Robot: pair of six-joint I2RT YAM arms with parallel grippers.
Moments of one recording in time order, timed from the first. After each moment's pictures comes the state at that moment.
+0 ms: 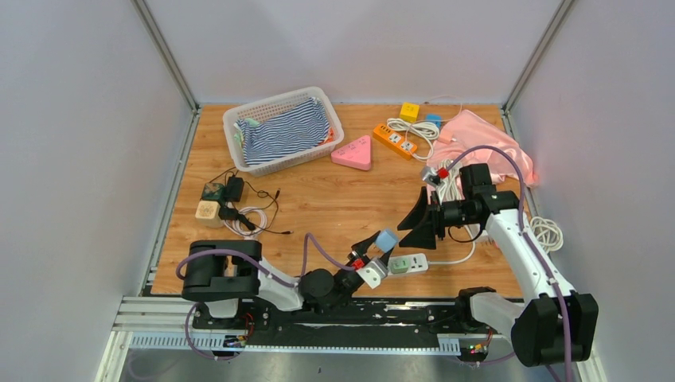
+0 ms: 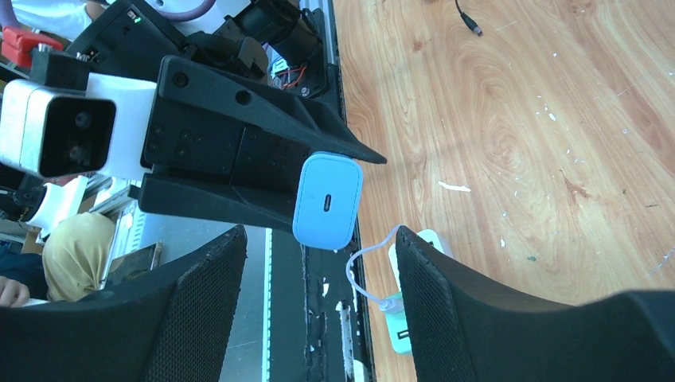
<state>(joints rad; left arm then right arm) -1.51 1.72 0.51 1.48 -0.65 0.49 0.12 1.08 0.84 -0.94 -1.38 -0.61</state>
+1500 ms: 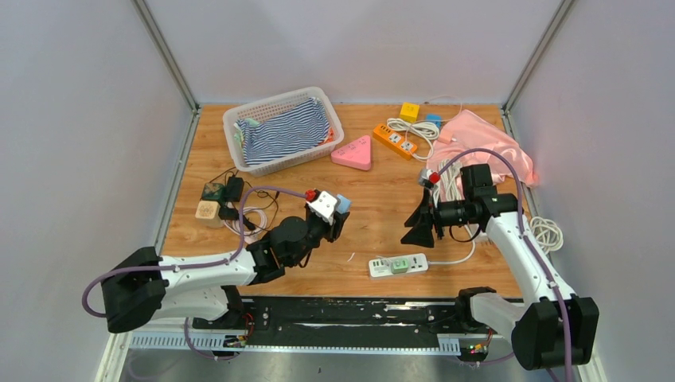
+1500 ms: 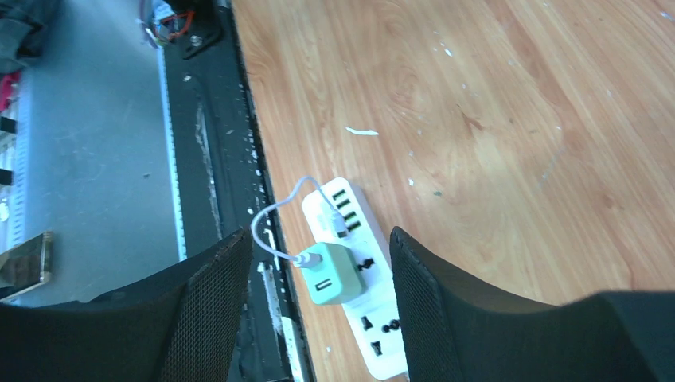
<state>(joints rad) -1.10 1.13 0.44 0.61 -0.44 0.00 0.12 1.05 0.83 -0.88 -1.14 -0.64</state>
